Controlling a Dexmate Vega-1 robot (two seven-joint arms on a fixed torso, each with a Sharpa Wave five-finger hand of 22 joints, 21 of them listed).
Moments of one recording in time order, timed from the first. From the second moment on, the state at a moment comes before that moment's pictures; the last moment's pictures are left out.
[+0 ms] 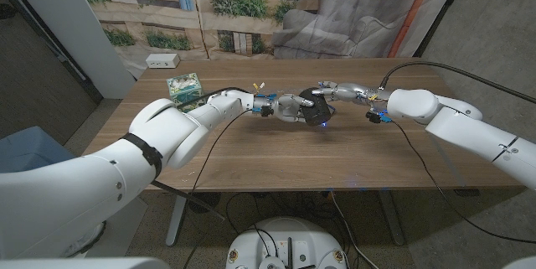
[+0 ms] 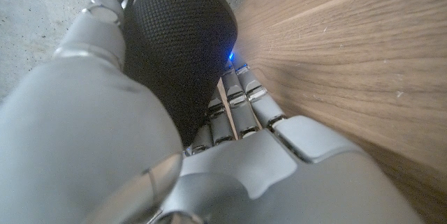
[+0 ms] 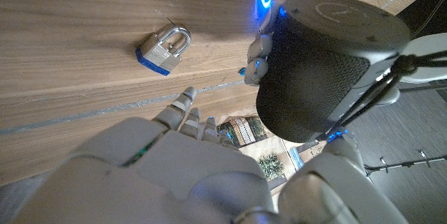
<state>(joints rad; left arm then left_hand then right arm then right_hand) 0.15 0.05 0.67 -0.38 -0.51 0.06 -1.20 1.03 -0.15 0.39 -0.20 0.20 0.51 0.05 0.67 0.19 0.69 -0.01 0.43 0.34 0.75 0.02 0.34 0.26 0.60 -0.05 0.28 0.18 -0.80 -1.04 -0.50 -1.95 0.17 -0.19 0.29 0.20 -0.09 0.25 -0.11 0.23 -0.18 -0.01 0.18 0.18 -0.09 0.01 0.19 0.19 -0.10 0.06 0.20 0.21 0.16 0.03 0.18 0.17</state>
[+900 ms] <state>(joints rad) 0.15 0.04 0.67 -0.37 -0.51 0.06 -1.19 1.03 -0.15 0.39 -0.20 0.20 0.51 0.05 0.67 0.19 0.69 -0.01 0.43 0.34 0.75 0.02 0.34 0.26 0.60 -0.05 0.28 0.19 -0.79 -1.02 -0.52 -1.90 0.16 -0.16 0.30 0.19 -0.08 0.24 -0.11 0.24 -0.18 -0.01 0.19 0.18 -0.09 0.00 0.19 0.19 -0.09 0.05 0.20 0.21 0.17 0.02 0.18 0.17</state>
